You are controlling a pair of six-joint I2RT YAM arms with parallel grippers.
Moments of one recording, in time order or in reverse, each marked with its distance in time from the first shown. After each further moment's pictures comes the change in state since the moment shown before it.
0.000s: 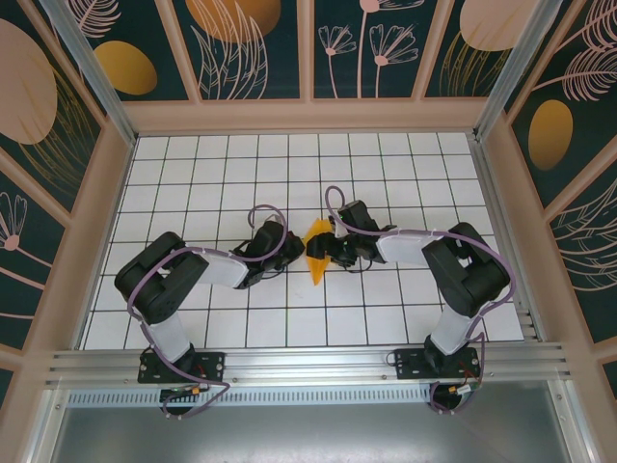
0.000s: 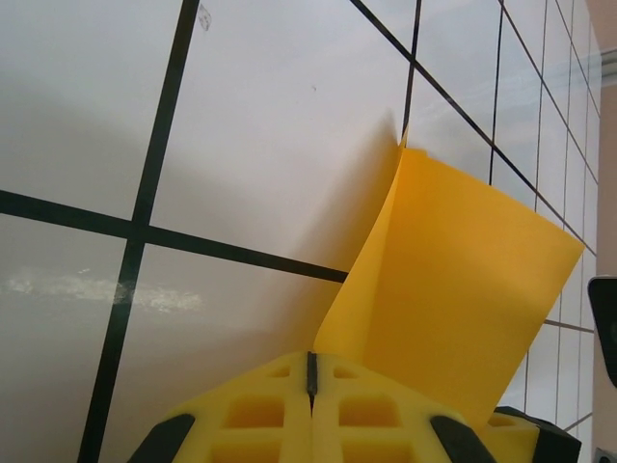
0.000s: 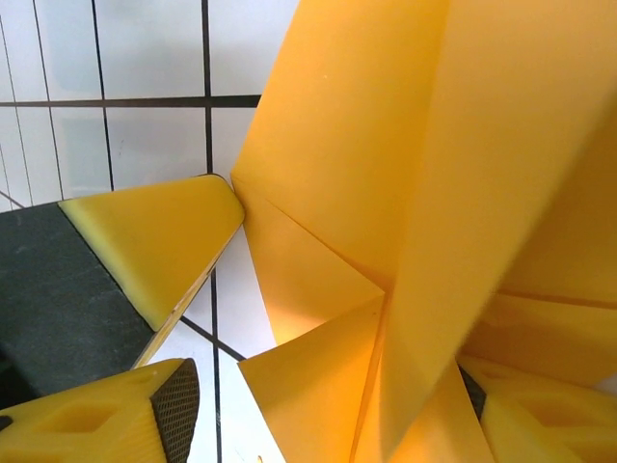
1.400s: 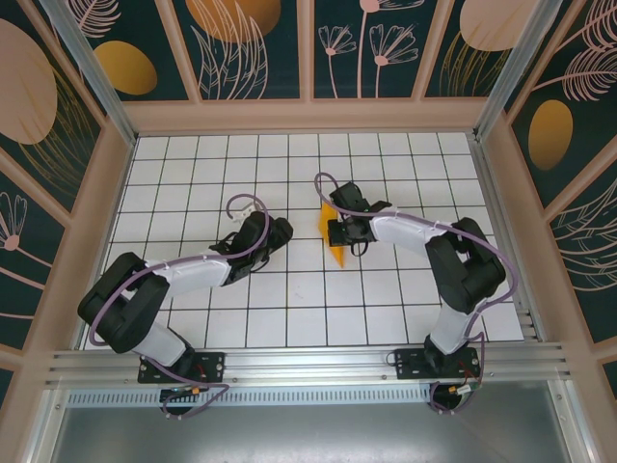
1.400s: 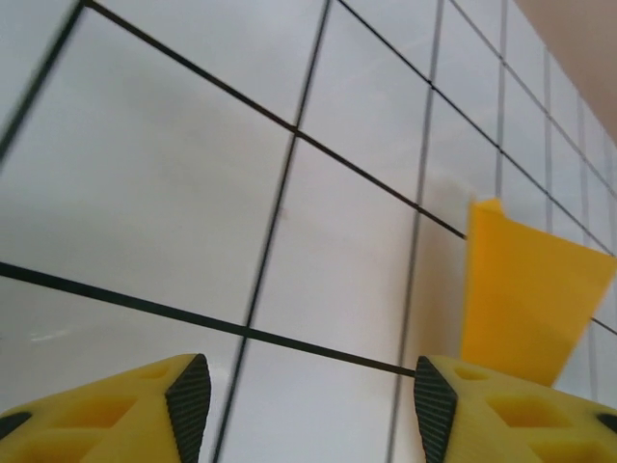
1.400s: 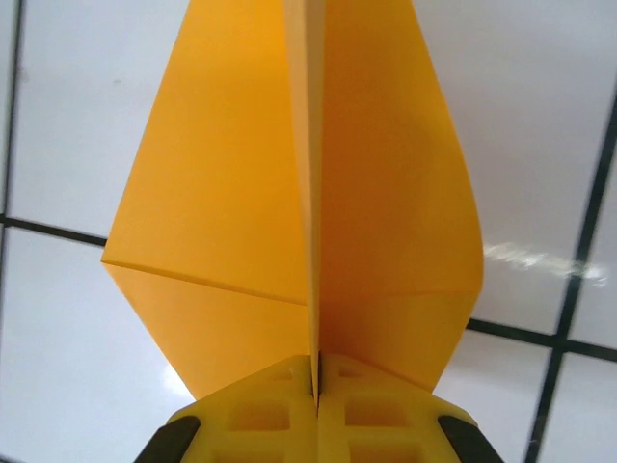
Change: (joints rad) left arm 0.039 -0.236 0.020 -0.305 -0.229 0.079; right arm -0.002 0.039 0.270 -0.418 0.475 -0.306
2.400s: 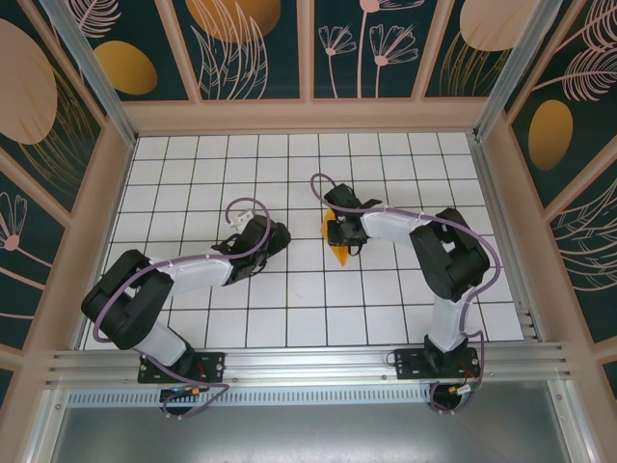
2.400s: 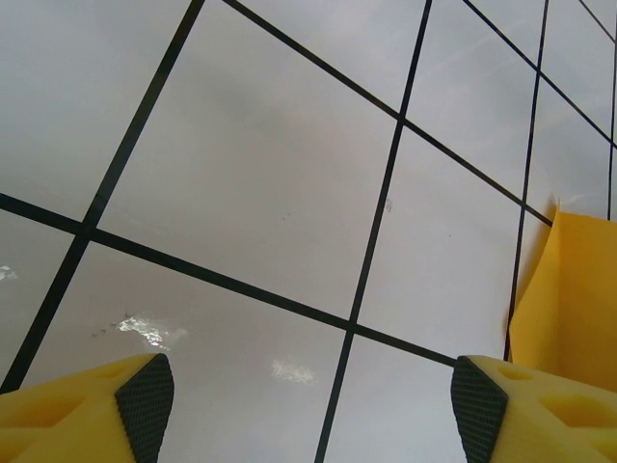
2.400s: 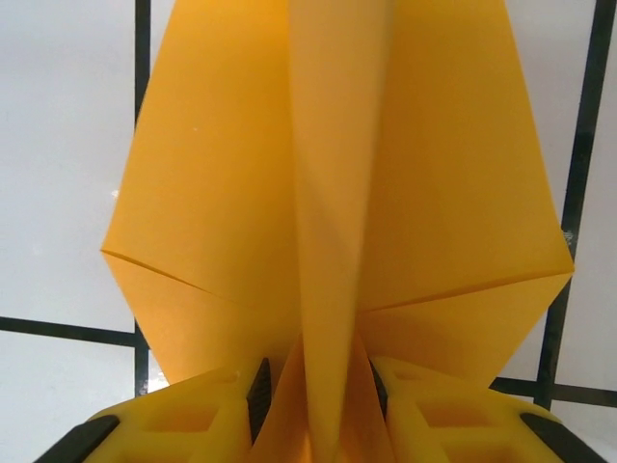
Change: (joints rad) left arm 0.000 0.025 0.000 -0.085 -0.053 0.002; right arm 0.003 0.109 0.050 -0.020 0.069 0.086
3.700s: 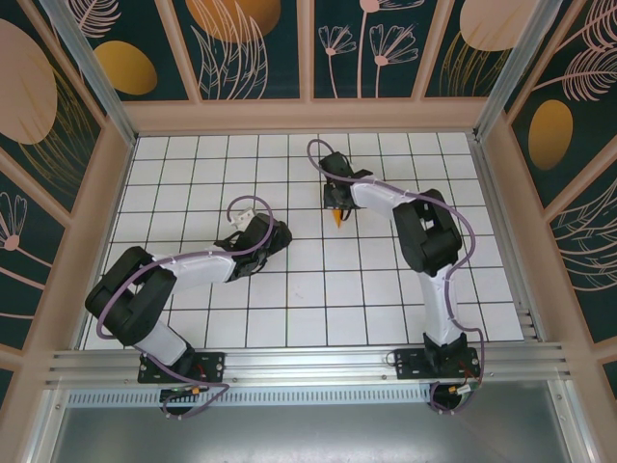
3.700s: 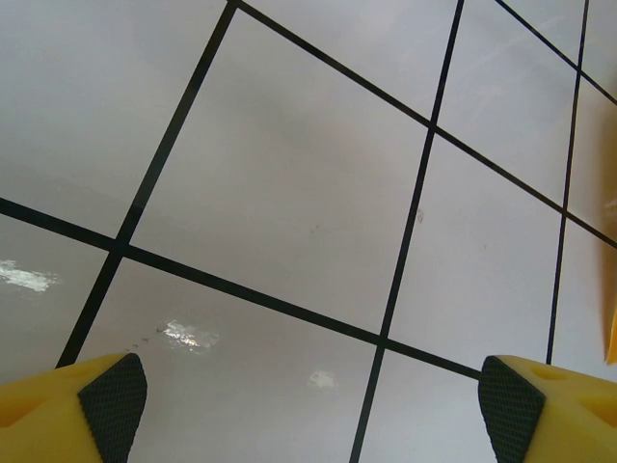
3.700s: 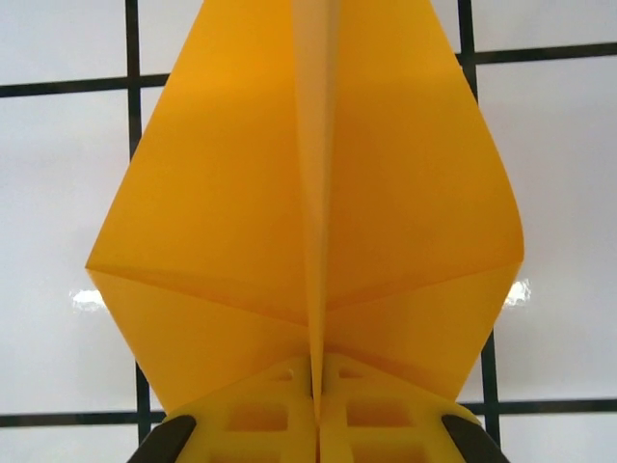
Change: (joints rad) left arm 0.000 0.027 0.040 -0.066 -0.041 0.023; right arm -0.088 0.270 0.422 -0.042 0.161 -0.034
